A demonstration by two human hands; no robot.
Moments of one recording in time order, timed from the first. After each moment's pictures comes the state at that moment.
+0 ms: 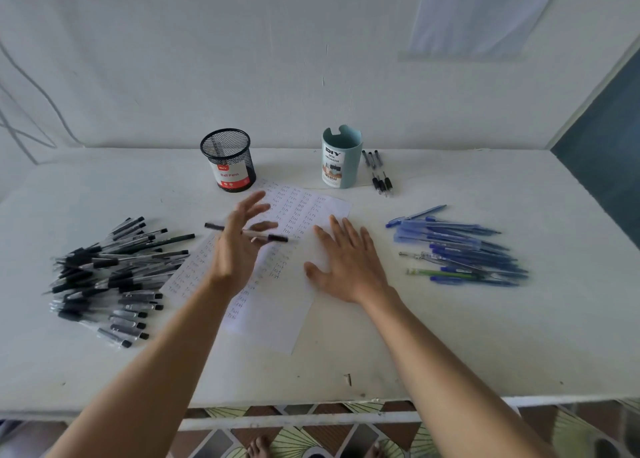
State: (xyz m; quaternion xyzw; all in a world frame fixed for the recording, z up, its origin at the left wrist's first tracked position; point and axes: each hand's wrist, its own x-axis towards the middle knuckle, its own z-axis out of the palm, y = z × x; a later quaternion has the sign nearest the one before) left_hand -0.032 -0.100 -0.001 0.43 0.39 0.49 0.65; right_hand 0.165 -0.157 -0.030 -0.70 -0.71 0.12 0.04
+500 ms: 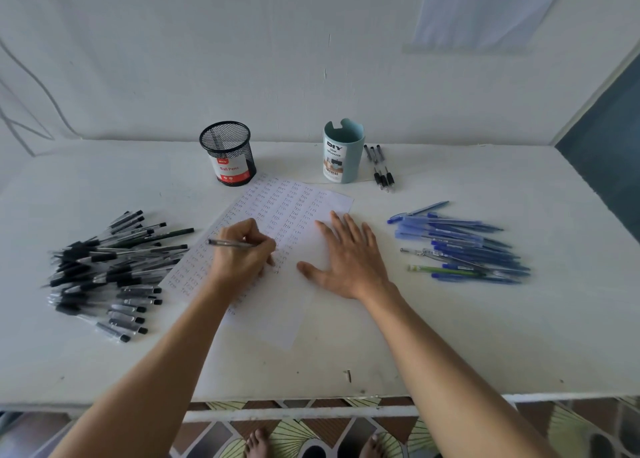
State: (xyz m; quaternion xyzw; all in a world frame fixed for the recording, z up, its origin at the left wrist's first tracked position) left_hand -0.034 -0.115 -0.007 0.60 0.55 0.39 0.42; right_hand 0.166 -0.156 -0.031 -0.70 -0.70 0.10 0.05
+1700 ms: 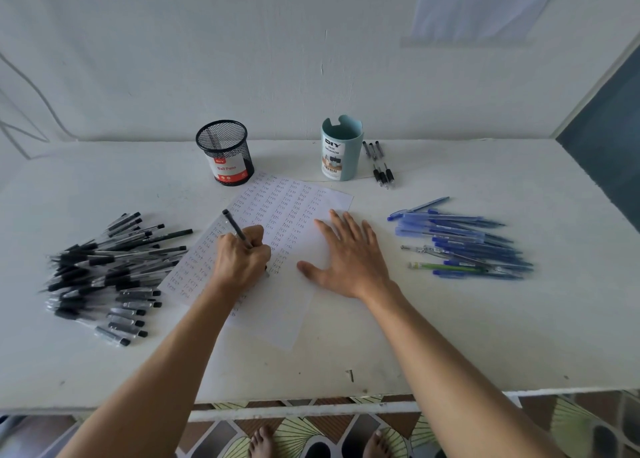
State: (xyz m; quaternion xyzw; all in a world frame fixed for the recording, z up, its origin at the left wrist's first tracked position) left_hand -0.038 -0.108 -0.023 0.69 0.56 0.33 0.32; right_hand 0.165 -0.157 -0.031 -0.70 -0.70 0.11 0.06
